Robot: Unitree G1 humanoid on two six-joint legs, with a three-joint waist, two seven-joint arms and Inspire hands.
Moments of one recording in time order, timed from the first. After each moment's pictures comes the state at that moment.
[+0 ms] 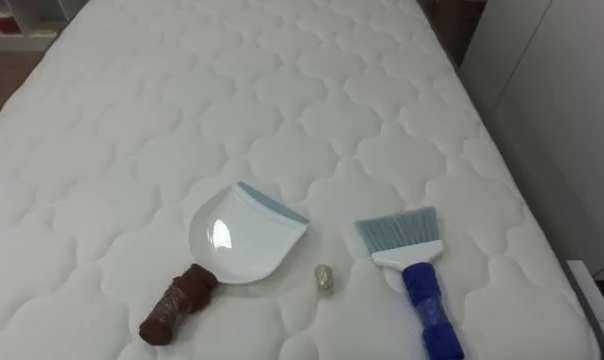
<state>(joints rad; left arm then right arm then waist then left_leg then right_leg) 0.25 0.22 0.05 1.04 0.41 0.18 -0.07 0.09 -0.23 0.09 1.27 -0.32 0.12 0.08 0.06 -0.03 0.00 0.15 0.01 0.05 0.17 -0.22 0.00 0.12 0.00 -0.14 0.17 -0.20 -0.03</state>
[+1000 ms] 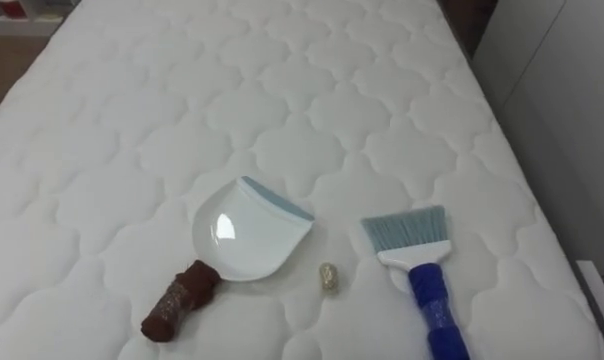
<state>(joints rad) 0.24 0.21 0.19 0.78 0.36 -0.02 0.31 0.09 -0.25 0.05 1.28 -0.32 -0.04 -0.04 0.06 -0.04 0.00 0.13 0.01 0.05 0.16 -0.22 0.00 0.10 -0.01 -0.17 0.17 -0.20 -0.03</state>
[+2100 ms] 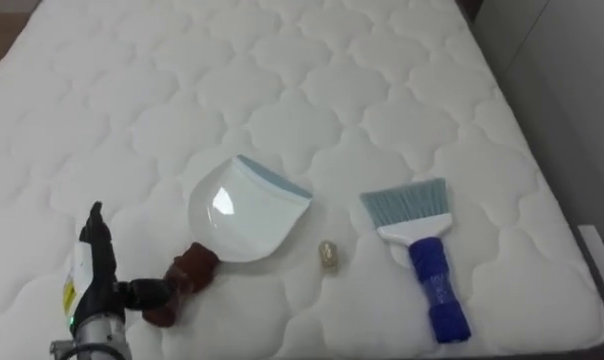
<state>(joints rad) 0.09 0.22 0.03 0.59 0.35 -0.14 0.44 0.03 -0.26 0.06 1.27 -0.21 -0.04 -0.04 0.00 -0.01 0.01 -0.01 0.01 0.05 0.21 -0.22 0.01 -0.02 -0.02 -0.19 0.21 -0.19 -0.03</state>
